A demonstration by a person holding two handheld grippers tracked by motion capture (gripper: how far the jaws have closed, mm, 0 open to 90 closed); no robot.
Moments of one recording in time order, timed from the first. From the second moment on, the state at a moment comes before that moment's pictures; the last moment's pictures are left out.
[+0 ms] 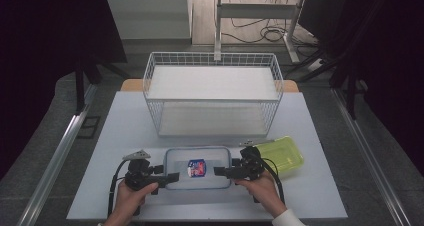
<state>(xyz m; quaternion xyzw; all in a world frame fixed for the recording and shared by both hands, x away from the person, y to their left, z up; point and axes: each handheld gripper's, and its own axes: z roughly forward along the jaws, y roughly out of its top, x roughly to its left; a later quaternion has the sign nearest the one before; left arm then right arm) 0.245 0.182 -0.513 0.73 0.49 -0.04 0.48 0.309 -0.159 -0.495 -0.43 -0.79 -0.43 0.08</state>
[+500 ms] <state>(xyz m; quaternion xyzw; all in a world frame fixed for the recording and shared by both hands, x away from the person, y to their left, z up) 0.240 0.180 -0.511 0.74 0.48 -0.02 0.48 0.303 -0.173 -0.486 -0.43 -0.78 -0.45 0.08</state>
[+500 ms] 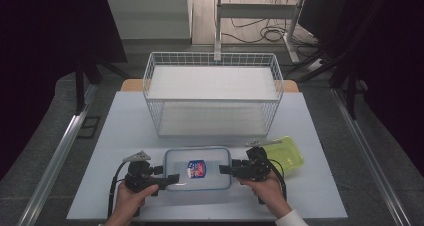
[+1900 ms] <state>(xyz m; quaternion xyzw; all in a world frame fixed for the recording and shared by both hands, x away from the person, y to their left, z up) 0.233 0.189 -0.509 0.73 0.47 -0.03 0.49 0.294 -0.185 -0.490 -0.42 -0.78 -0.46 0.11</state>
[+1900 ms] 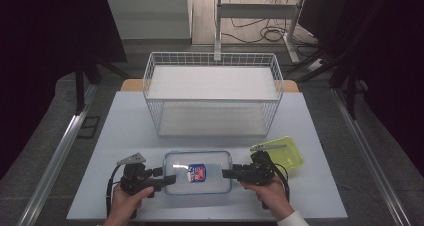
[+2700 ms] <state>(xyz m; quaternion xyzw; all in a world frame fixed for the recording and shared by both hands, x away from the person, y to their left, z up) 0.213 0.187 -0.506 0.73 0.46 0.00 0.50 0.275 -0.187 -0.489 -0.41 -0.77 -0.48 0.09</state>
